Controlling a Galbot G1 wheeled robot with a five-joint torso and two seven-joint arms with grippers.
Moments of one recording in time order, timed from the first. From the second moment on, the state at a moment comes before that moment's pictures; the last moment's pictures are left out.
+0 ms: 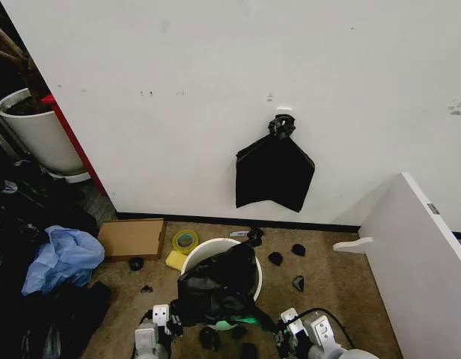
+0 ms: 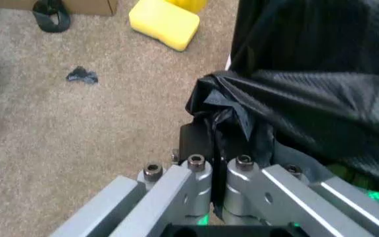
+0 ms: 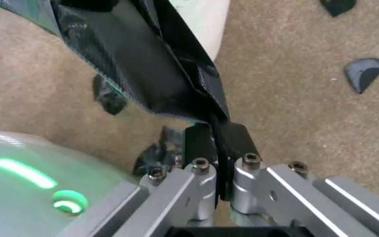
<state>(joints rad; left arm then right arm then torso) 1.67 -1.12 -0.18 -2.05 -0.58 0.31 -0.54 -1.52 0.78 -0.01 2.23 0.74 -0.66 0.41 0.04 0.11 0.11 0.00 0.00</state>
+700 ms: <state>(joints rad) 1.74 -1.08 -0.36 -2.10 -0.29 -0.22 -0.22 -1.57 0.80 0.04 2.45 0.70 0.06 0.07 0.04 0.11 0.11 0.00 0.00</state>
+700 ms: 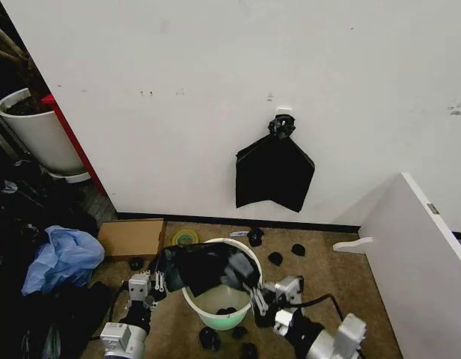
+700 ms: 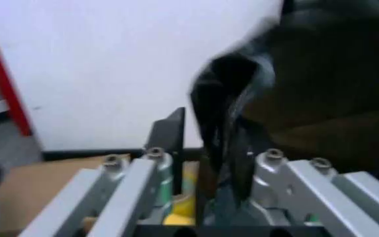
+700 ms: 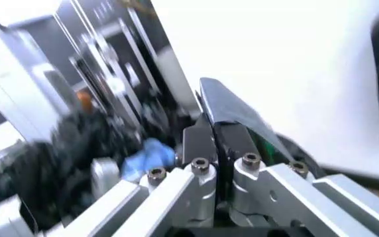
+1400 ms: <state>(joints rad) 1.69 -1.13 -0.48 -2.10 -0.44 -0.27 0.06 -1.46 0.95 0.06 2.31 0.72 0.13 0.05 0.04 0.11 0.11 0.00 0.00</state>
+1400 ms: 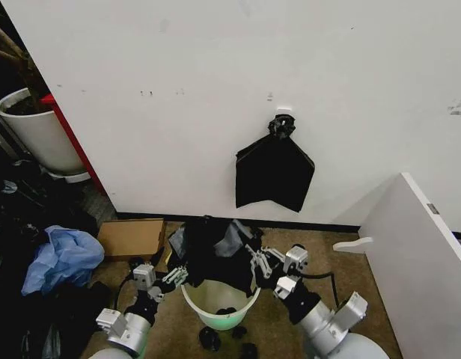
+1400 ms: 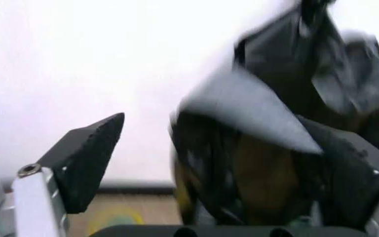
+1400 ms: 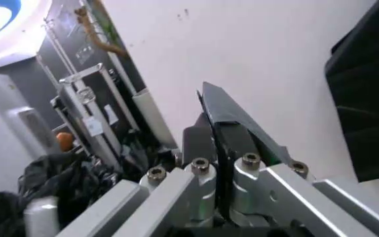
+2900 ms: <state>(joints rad) 1.46 -1.19 -0.59 -1.68 -0.62 -0.35 0.63 -1.45 0.96 0.09 2.34 0.71 0.13 0.03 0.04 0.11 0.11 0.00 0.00</state>
